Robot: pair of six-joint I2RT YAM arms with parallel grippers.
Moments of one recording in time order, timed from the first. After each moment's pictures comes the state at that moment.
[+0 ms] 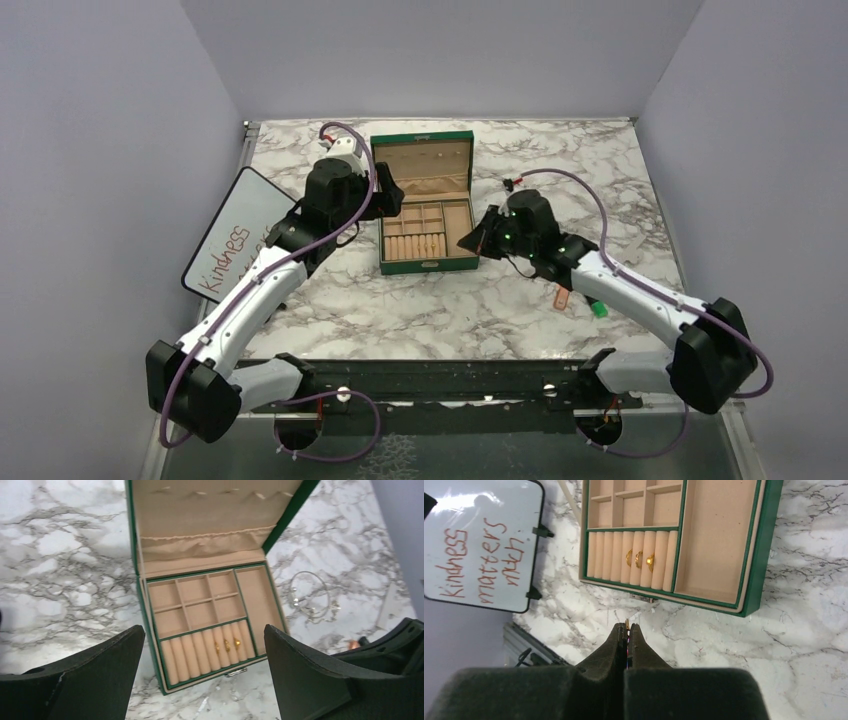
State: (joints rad) left arm -0.47 1.16 1.04 -0.26 -0.04 -0.44; right arm 0.63 1.25 0.83 -0.12 -0.12 0.78
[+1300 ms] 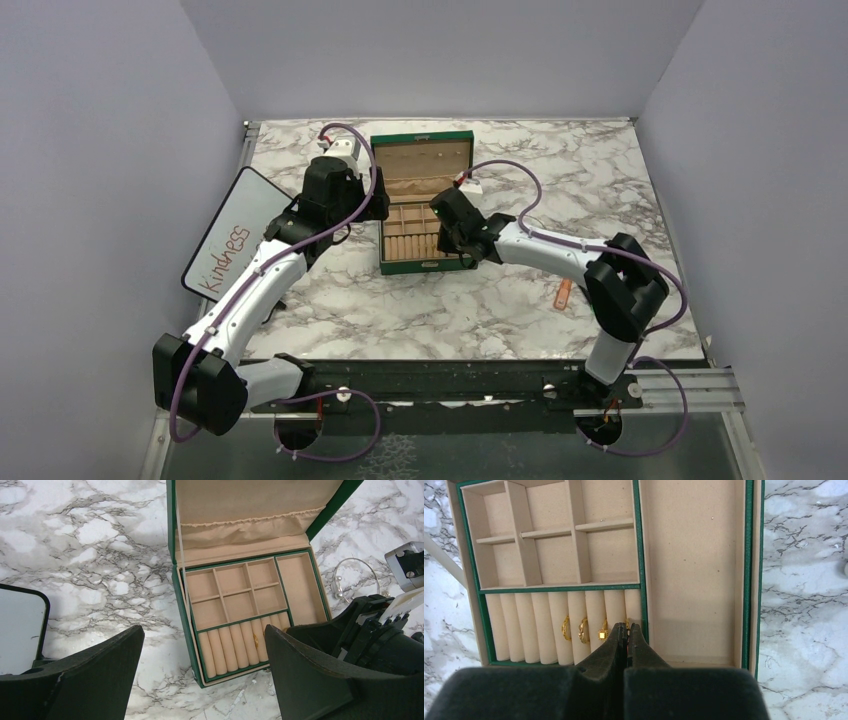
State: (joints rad) left arm -0.40 1.20 1.04 -0.34 -0.07 -0.31; right arm 0.82 1.76 1.20 -0.30 0.35 0.76
